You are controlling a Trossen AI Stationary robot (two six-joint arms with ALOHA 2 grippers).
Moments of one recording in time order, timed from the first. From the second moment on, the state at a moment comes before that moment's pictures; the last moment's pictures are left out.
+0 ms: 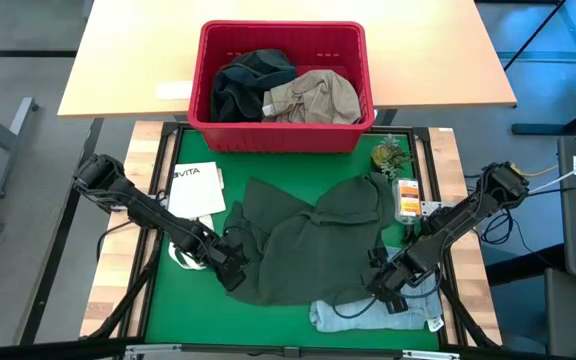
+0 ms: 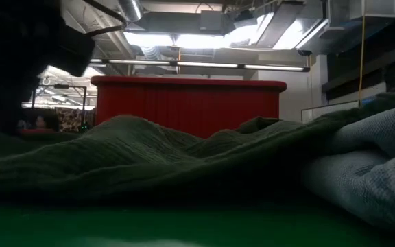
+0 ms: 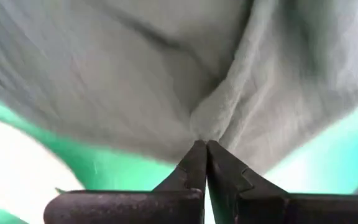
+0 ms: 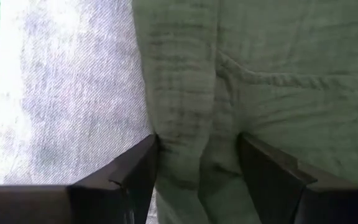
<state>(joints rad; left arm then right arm) -0.50 1.51 0.85 -0.56 0.00 -1.28 0.44 1.45 0.75 -0.57 -0.08 0.52</state>
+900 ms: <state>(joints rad) -0.71 1.50 0.85 -0.52 0.25 -1.59 0.44 1.45 0.75 -0.58 -0.23 0.52</state>
